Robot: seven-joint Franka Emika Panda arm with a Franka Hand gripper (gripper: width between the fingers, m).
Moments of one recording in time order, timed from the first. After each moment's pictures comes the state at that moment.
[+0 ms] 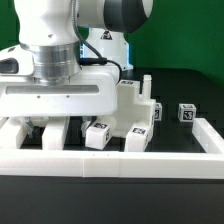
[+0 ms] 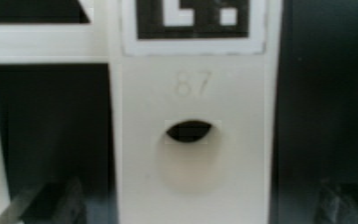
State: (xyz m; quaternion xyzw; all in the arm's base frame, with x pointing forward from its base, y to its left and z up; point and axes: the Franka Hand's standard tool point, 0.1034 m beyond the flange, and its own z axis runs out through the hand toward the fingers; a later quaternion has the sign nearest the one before) arm 0.559 -0.111 0.005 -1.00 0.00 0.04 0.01
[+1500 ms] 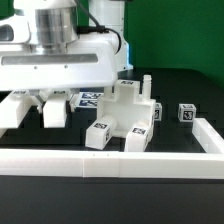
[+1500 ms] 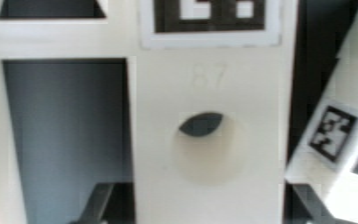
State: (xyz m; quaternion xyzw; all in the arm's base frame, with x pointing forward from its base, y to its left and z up) arm 0.561 -0.108 0.063 -1.00 -0.01 0.02 0.03
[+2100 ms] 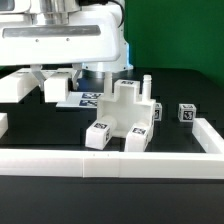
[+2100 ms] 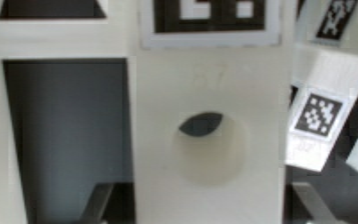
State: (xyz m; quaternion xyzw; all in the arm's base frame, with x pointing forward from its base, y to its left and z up) arm 0.561 -0.106 0.090 -1.00 0.05 0.00 0.03
